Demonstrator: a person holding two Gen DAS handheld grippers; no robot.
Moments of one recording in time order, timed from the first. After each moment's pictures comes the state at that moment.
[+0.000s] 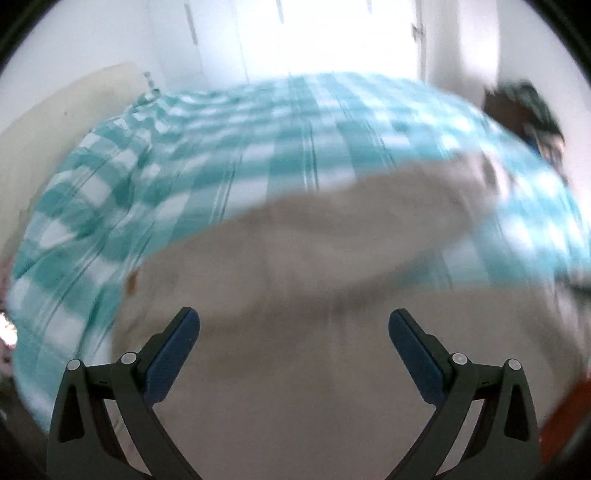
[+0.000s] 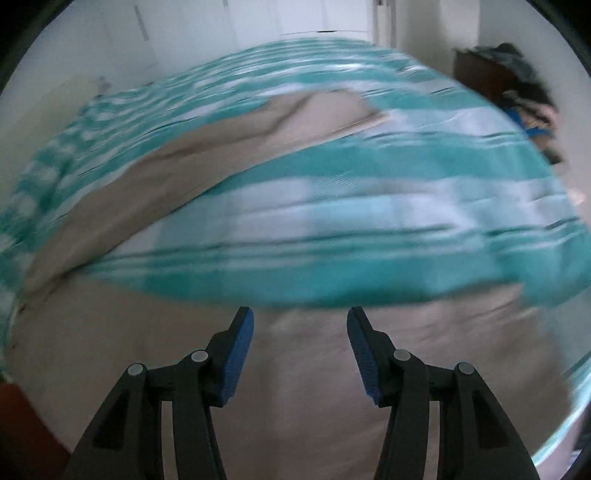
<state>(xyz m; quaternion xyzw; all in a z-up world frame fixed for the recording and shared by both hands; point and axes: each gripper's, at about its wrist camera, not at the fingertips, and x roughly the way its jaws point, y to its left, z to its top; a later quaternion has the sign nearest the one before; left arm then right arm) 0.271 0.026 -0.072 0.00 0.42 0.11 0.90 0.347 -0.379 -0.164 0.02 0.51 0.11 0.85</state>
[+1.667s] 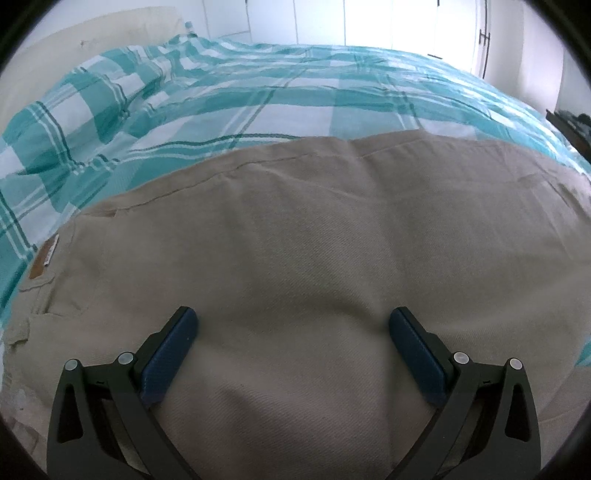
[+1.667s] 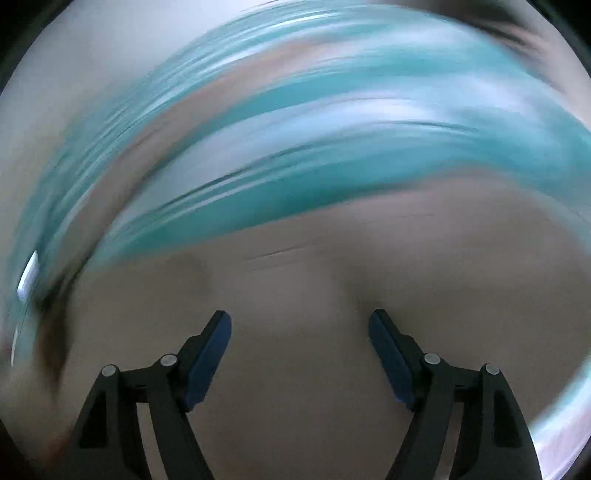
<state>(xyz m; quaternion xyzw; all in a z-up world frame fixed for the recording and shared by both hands) 0.355 0.117 -0.235 -0.06 0.45 0.18 0.87 0.294 -0.437 -0.181 0.14 0.56 0.01 0.82</state>
